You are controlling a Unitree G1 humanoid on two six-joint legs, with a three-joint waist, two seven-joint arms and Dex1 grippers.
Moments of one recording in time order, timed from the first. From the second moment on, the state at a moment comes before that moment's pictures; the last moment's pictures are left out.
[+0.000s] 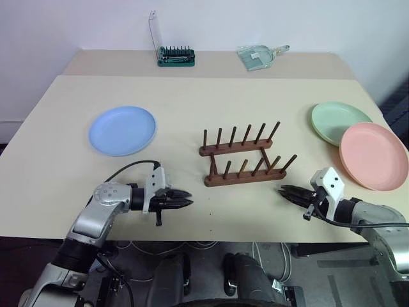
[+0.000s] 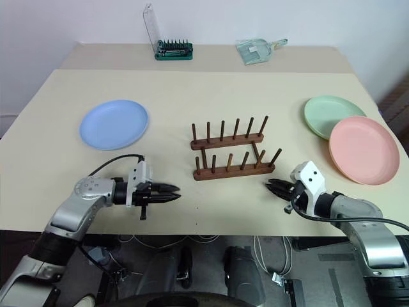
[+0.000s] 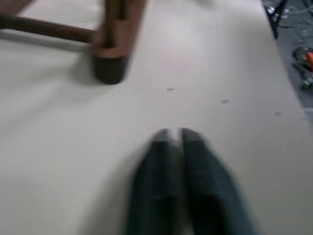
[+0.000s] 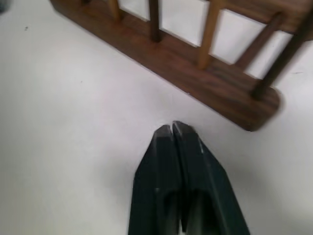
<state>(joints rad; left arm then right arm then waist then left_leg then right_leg) -0.22 0.56 -0.23 -0.08 -0.26 0.28 -1.15 0.09 -0.75 -0.14 -0.24 0.36 0.40 0.87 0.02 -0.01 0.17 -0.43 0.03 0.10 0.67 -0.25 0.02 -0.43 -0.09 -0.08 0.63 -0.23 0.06</state>
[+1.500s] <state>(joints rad) -0.44 0.25 -0.19 0.28 -0.07 0.12 -0.56 -0.35 -0.55 0.03 0.22 0.08 0.15 0.68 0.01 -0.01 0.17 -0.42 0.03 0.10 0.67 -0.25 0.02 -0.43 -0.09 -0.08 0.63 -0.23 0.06</state>
